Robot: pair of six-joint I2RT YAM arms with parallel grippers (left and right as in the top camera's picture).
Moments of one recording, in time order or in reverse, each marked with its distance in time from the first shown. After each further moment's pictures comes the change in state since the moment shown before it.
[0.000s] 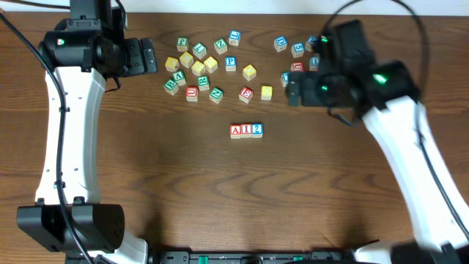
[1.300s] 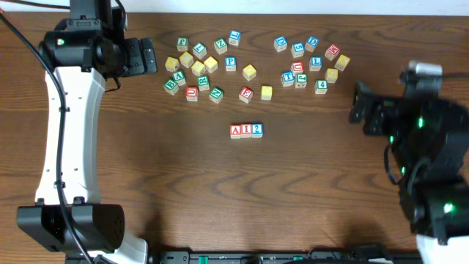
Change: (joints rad) left arm 0.000 0.000 0.000 0.000 0.000 0.000; right arm -0.230 -0.667 -0.582 0.577 0.139 -0.151
